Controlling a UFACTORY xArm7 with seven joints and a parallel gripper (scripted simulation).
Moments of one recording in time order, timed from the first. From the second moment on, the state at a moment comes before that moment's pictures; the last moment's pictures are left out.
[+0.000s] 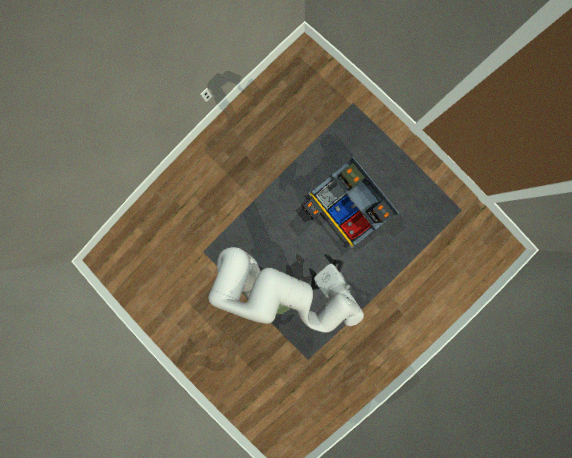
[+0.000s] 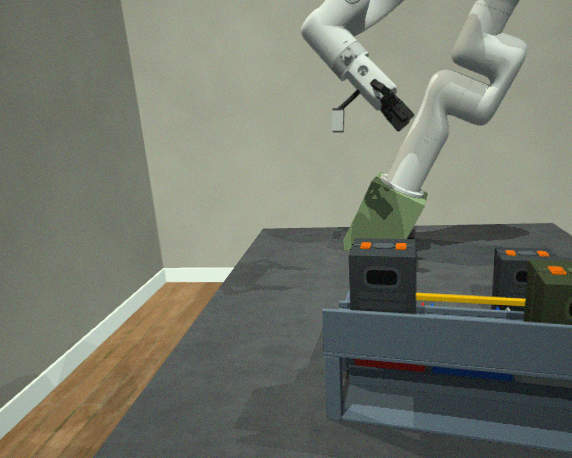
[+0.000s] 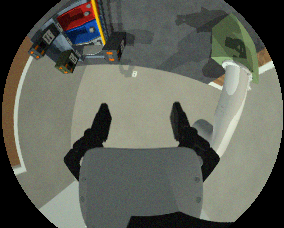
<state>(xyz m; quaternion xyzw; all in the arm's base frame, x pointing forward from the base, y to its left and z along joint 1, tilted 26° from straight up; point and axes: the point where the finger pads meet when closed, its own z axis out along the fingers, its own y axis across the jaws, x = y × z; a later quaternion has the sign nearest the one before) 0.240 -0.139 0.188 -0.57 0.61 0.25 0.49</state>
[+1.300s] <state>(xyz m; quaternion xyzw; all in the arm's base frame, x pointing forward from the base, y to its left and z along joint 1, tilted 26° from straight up) 0.157 -0.229 0.188 -0.43 0.72 0.15 0.53</state>
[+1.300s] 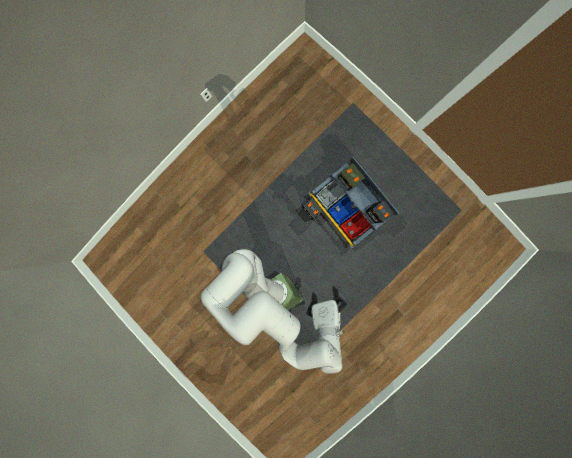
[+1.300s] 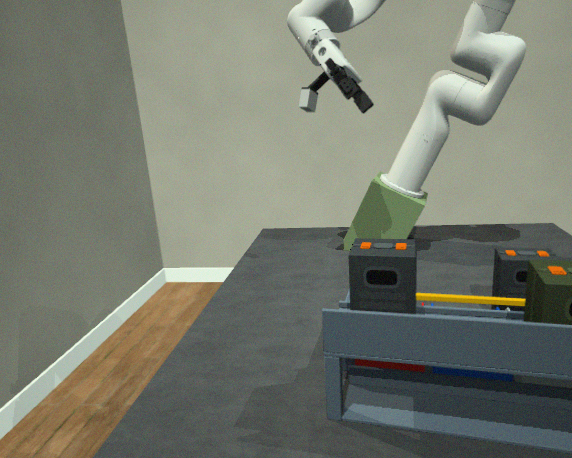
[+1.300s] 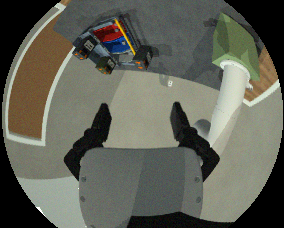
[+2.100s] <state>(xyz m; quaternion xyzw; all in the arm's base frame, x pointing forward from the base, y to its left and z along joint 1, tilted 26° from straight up) 0.089 -0.264 0.188 -0.35 0.76 0.09 0.54</state>
